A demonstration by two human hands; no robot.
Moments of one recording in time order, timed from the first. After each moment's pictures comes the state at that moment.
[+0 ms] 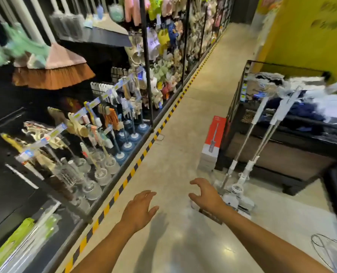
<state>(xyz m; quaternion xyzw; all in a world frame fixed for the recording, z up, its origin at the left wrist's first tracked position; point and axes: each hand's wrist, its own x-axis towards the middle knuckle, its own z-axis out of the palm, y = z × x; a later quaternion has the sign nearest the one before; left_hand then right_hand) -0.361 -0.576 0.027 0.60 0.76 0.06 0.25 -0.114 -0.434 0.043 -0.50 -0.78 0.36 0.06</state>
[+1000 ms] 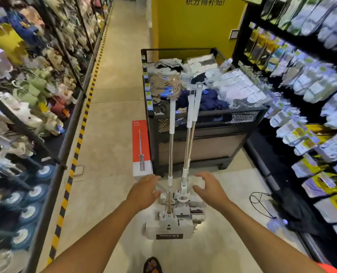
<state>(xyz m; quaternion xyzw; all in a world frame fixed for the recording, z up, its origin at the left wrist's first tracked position) -0.162 -0.096 0.012 0.80 0.54 0.00 0.27 0.103 -0.155 0.053 -0.74 -0.57 0.31 0.17</state>
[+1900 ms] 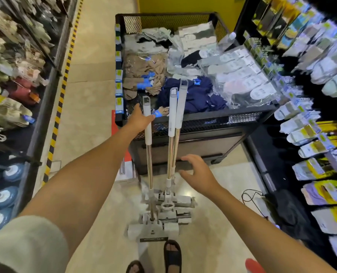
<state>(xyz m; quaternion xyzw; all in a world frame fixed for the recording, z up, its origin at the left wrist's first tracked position) 0.016 0.273 0.050 0.55 0.65 0.19 0.49 0.220 0.050 0.033 -0.69 -0.61 0.35 0.17</state>
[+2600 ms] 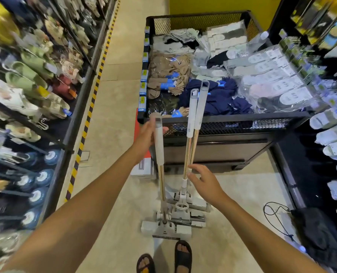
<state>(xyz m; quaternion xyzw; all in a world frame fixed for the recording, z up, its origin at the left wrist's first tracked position) -0.011 0.170 0.077 0.43 0.58 0.36 0.59 0.207 0.037 0.009 -0.64 -0.56 0.46 0.23</state>
